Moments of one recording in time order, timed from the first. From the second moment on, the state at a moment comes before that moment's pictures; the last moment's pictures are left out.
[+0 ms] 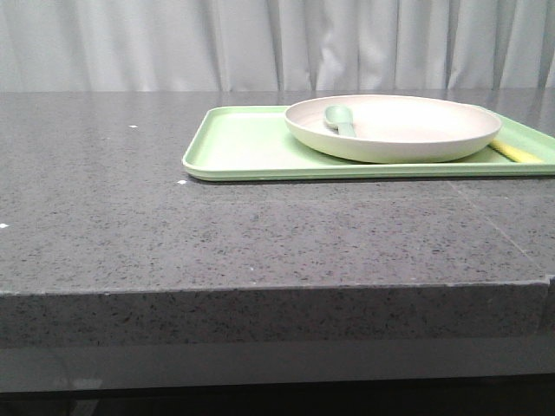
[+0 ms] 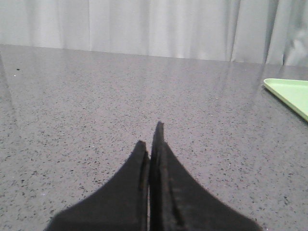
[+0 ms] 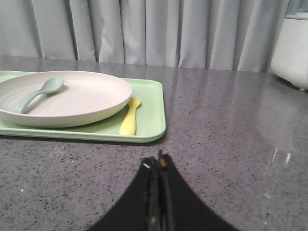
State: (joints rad) left arm 0.02 -0.01 0.01 -0.05 0.12 -0.01; right arm 0.00 -0.01 0.03 0.06 0.04 -0.07
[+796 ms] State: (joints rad) left arm 0.02 -0.01 0.01 -0.05 0.05 -0.01; right arm 0.00 -0.01 0.03 0.06 0.04 -0.07
